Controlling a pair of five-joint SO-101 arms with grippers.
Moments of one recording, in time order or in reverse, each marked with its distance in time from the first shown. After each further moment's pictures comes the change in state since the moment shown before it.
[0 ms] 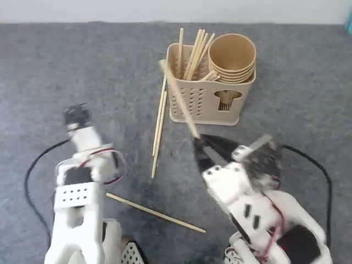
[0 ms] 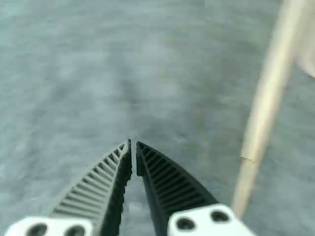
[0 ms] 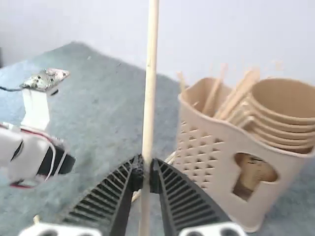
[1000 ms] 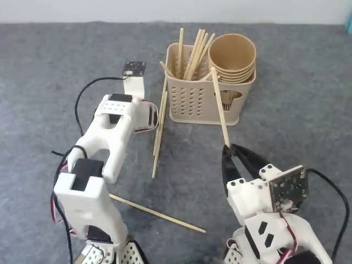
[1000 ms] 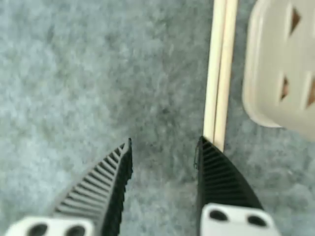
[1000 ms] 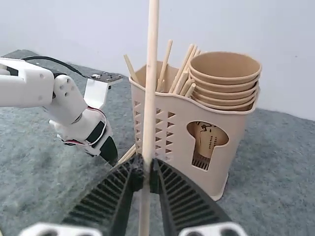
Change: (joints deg) left arm 13.6 67.2 -55.6 4.2 -2.2; right arm 10.0 -17.1 7.7 7.7 0.0
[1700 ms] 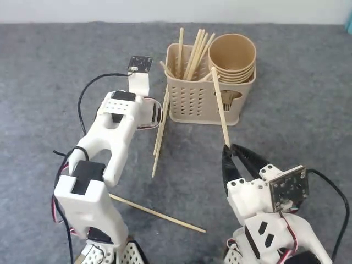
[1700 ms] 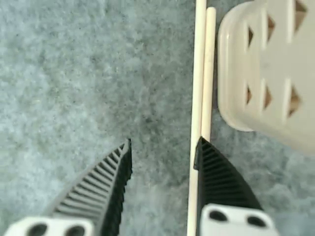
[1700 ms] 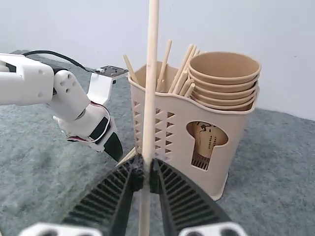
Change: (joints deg) left arm 1.7 -1.8 -0.8 -0.4 -1.2; right arm 0.1 0.0 0.0 0.0 0.0
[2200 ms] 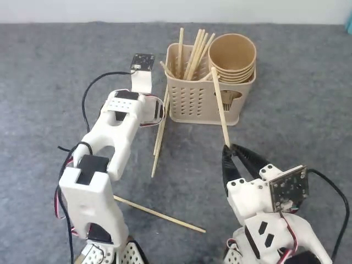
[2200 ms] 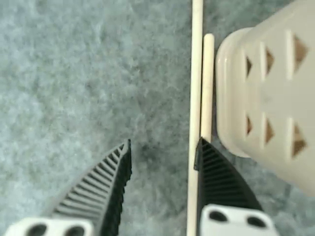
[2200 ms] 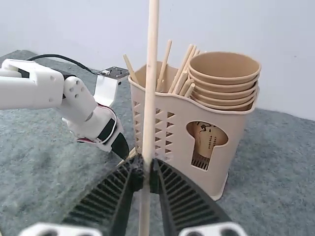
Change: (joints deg) left arm 0.6 5.6 -3.4 -4.2 0.0; right arm 0.0 0.0 0.0 0.0 0.0
